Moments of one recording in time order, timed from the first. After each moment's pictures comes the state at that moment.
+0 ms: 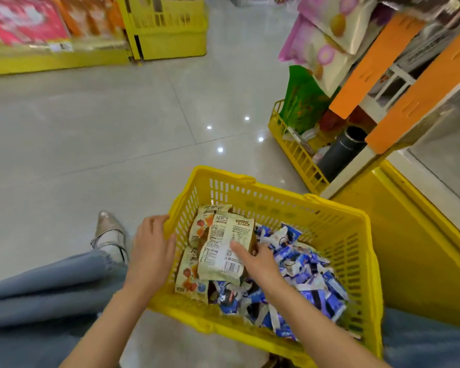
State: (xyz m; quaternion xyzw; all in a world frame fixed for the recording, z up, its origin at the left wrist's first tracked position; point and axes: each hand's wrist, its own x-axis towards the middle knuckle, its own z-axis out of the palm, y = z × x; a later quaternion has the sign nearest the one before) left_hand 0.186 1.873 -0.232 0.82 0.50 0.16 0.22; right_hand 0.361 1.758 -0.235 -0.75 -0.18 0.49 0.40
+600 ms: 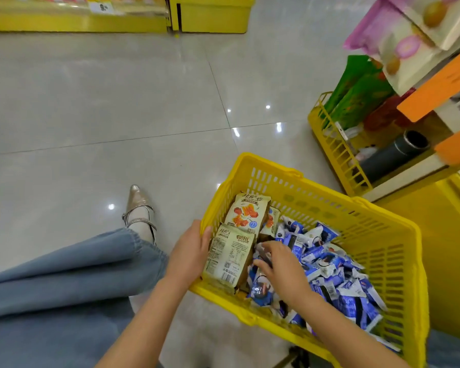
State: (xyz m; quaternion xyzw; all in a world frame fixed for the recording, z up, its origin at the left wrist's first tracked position) left_hand 0.160 1.876 -0.280 0.75 0.53 0.13 0.38; right_hand 0.338 1.764 -0.289 -0.81 -0.51 0.27 0.08
